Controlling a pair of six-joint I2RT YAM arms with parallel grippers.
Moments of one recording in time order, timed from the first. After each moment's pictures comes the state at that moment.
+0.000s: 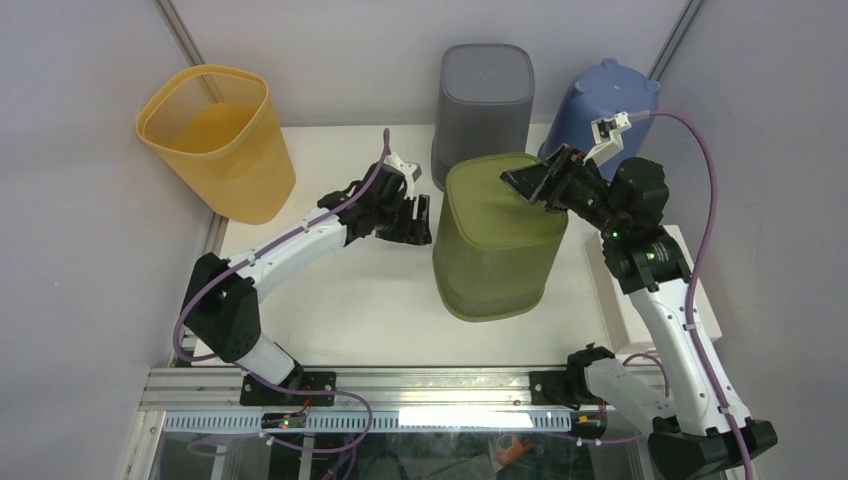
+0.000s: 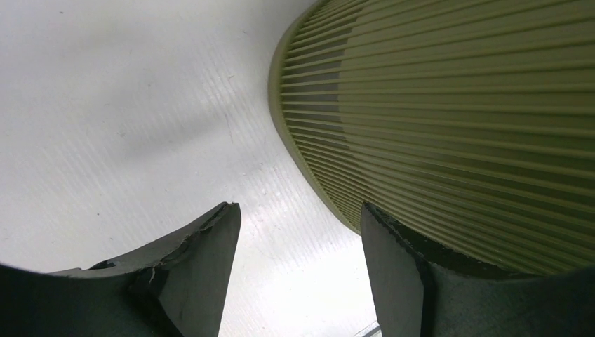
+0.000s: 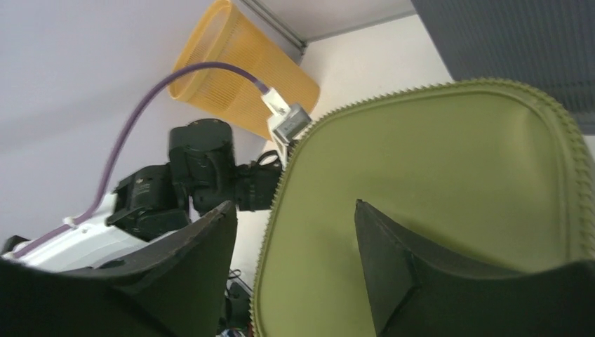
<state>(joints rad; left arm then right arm) -0.66 1.56 1.21 -0.49 0.12 -0.42 0.27 0.91 1.12 -0.32 -0.44 0.72</state>
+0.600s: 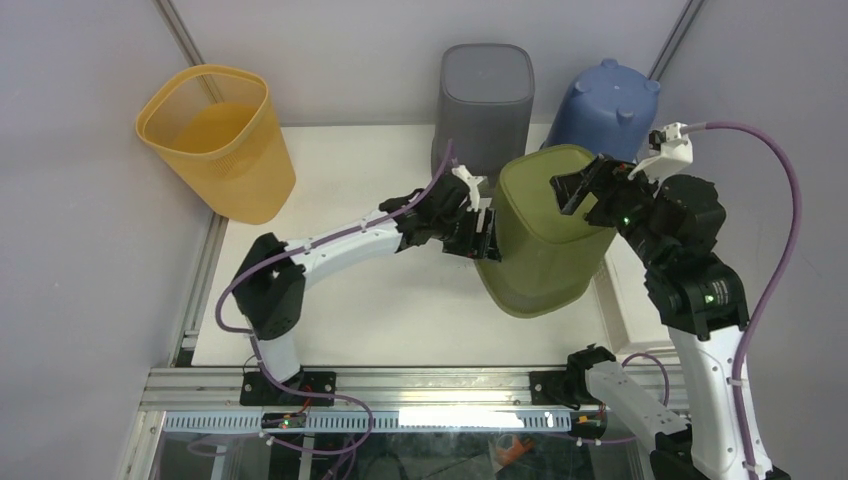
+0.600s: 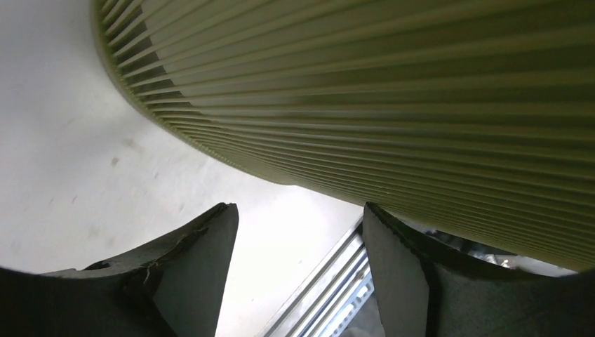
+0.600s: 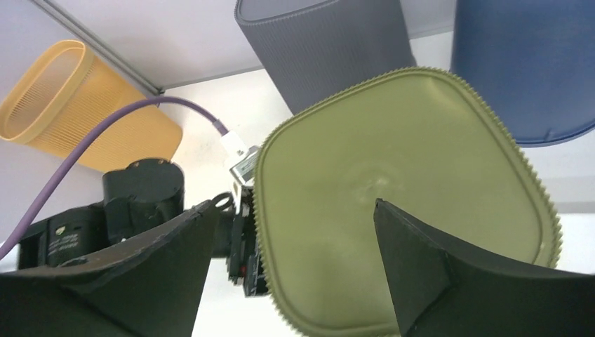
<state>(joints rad) -0.90 1.76 1.39 -0.37 0.28 -0.63 0.27 0.81 1.36 -0.76 -0.01 0.42</state>
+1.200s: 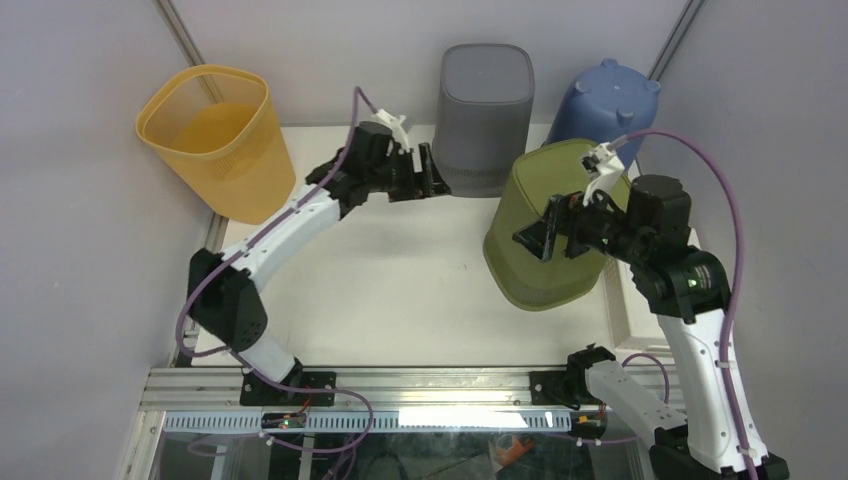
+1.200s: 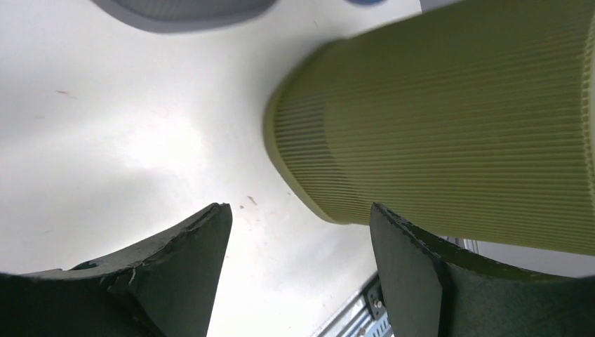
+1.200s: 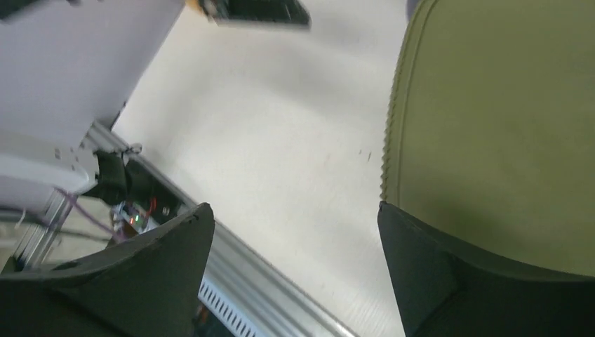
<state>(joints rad) -0.61 1.65 1.44 -0.37 0.32 -0.62 0.27 0.84 1.35 -0.95 -0.44 0.20</state>
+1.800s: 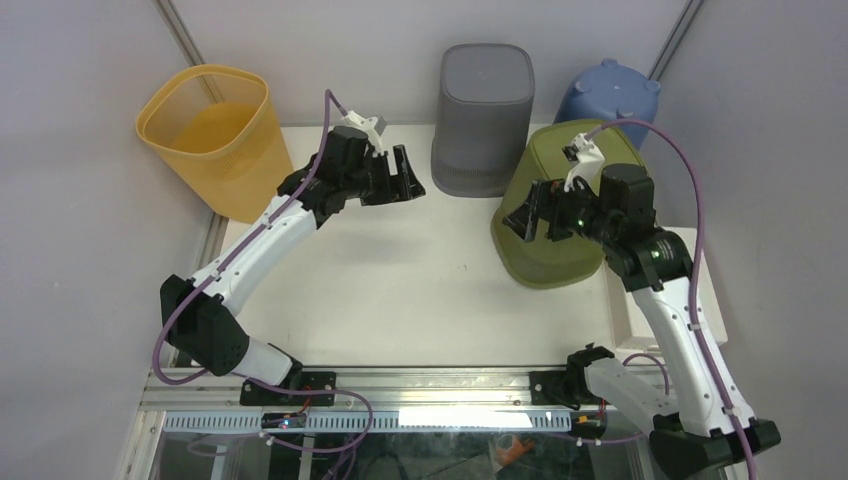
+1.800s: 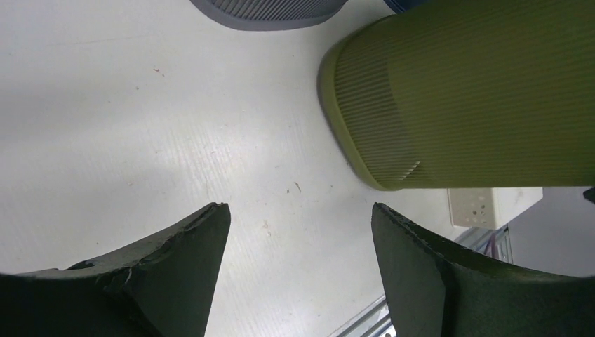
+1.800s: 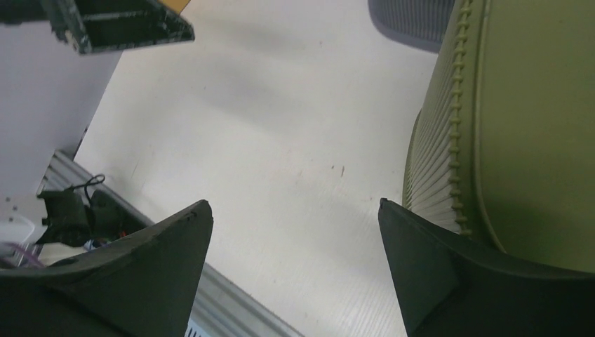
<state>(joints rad) -0.53 1.46 1.36 -0.49 0.20 -0.57 0.28 0.91 1.19 -0.81 -0.38 0.22</state>
